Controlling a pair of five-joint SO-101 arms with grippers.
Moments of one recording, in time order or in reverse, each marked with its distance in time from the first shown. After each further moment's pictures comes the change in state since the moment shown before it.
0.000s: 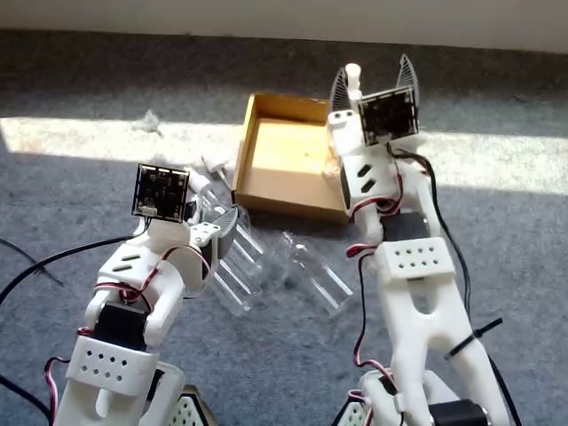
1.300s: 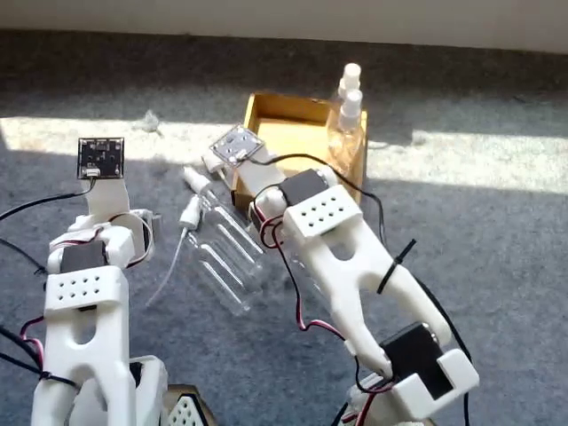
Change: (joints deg) left arm -25.5 30.9 -9.4 -0.4 -10.0; right arm -21.9 28.7 -25.8 73.6 3.2
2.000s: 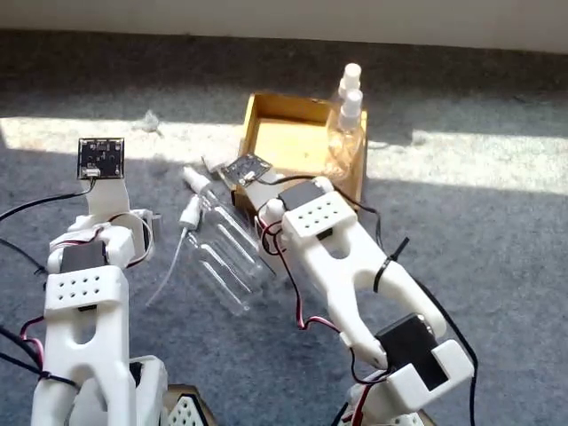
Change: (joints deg) left arm 0.0 0.0 0.1 -0.2 0.0; right arm 0.7 1.9 6.9 0.9 -1.6
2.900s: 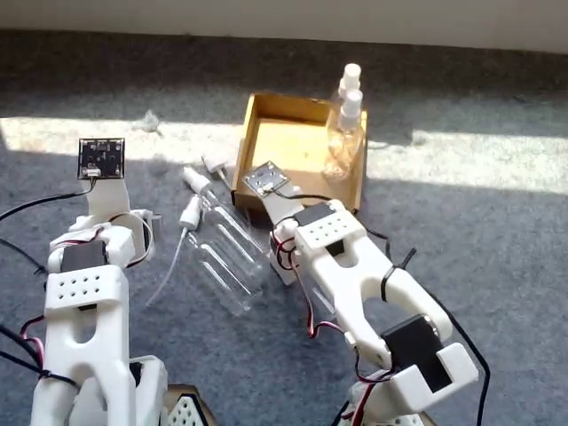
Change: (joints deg) left arm 0.0 0.3 0.0 -0.2 0.0; right arm 2.8 -0.8 14.0 -17.1 -3.1
